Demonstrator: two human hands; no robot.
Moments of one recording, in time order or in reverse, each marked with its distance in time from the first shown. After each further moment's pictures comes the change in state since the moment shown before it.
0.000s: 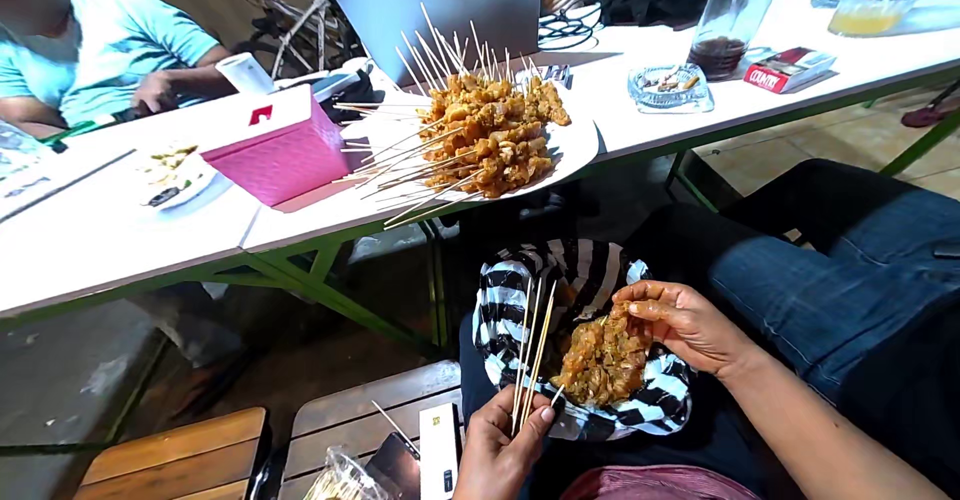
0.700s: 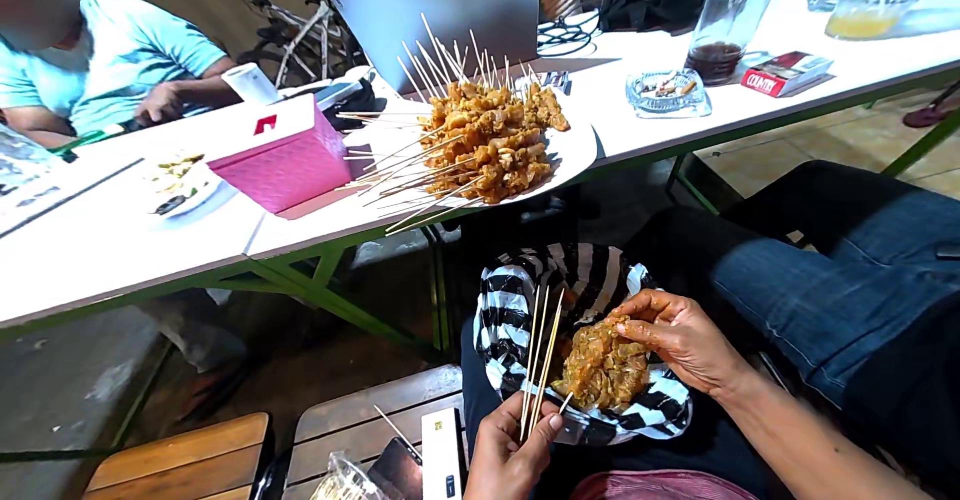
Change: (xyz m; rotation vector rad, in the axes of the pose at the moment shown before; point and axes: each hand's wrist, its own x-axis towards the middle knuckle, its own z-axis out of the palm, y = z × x) left_hand 0.001 -0.004 0.004 0.008 -0.031 -0.020; right_hand -0.007 0.012 0.017 -0.001 0.067 -0.197
